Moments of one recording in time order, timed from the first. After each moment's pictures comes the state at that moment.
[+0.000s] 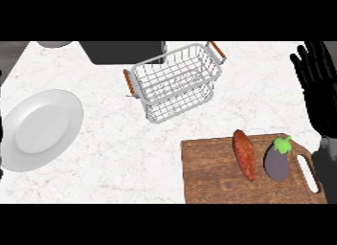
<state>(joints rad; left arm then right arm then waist) -0.19 0.56 -0.02 -1.49 0.14 0.43 -0.13 -0.32 -0.32 -0.02 -1.65 -0.25 -0.13 0.10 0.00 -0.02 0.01</state>
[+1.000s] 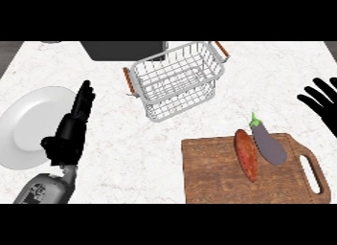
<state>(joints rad) -0.18 0.30 -0.29 -1.52 0.14 0.40 -0.03 -0.28 -0.46 -0.22 -1.19 -1.08 0.88 0.21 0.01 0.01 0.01</state>
